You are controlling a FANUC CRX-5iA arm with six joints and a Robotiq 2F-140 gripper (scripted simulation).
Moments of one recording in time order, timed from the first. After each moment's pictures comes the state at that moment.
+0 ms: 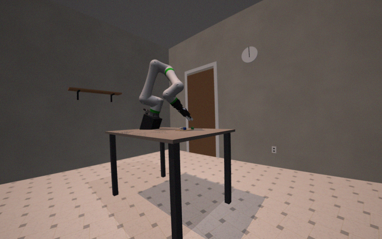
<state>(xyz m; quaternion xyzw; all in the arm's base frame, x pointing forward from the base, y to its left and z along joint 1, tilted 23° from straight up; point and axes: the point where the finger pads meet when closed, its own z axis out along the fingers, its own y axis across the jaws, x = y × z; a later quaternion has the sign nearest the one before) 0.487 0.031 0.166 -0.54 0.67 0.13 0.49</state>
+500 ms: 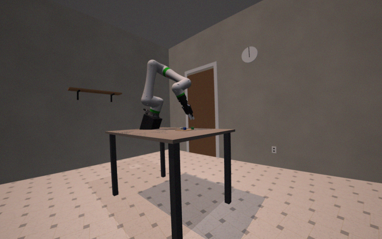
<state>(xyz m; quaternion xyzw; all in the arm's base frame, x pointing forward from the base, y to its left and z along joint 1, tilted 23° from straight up) 0.493 0.049 0.184 -0.56 0.73 0.05 0.39</state>
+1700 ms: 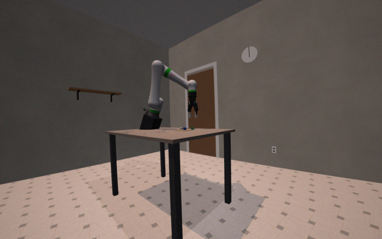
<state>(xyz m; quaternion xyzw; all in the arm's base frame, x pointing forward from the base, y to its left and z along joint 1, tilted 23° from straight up) 0.492 0.077 0.201 -0.55 0.81 -0.09 0.18</state>
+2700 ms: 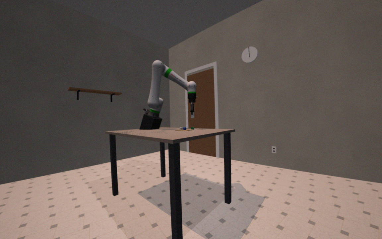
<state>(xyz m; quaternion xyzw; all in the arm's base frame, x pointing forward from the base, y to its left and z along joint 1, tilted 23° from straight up) 0.497 0.072 0.185 -0.22 0.96 -0.01 0.20</state>
